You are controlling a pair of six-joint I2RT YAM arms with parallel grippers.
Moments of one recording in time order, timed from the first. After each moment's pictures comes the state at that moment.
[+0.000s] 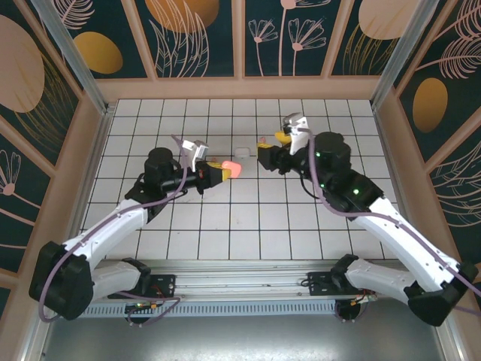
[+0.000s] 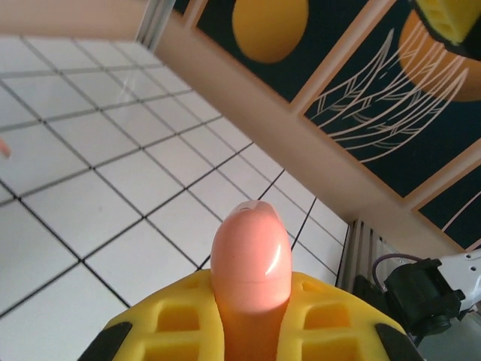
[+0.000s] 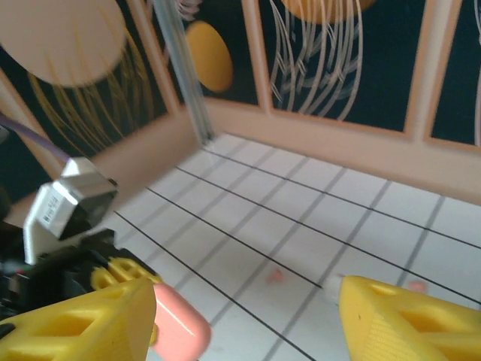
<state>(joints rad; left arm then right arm) -0.47 1.15 0.68 0.28 0.74 -0.42 0.72 1.01 1.11 -0.28 -0.08 0.19</state>
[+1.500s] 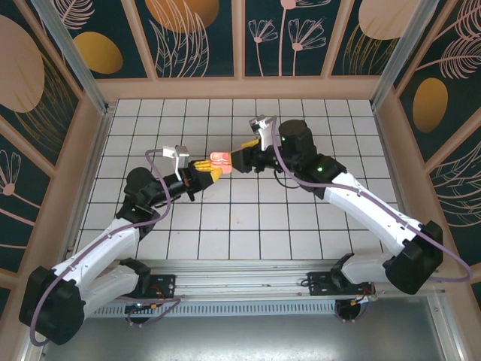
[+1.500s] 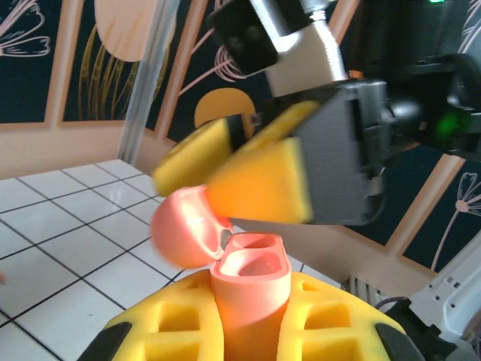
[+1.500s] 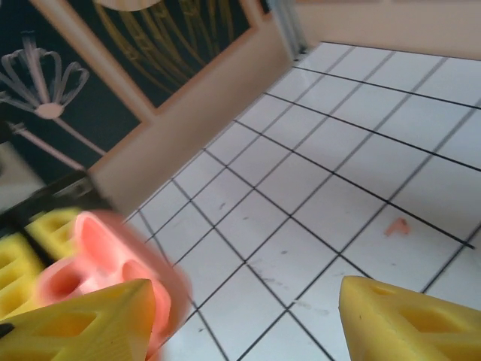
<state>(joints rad) -0.47 0.99 0.53 0.62 0.72 -0.48 0.71 1.31 1.18 -0.23 -0.38 0.32</state>
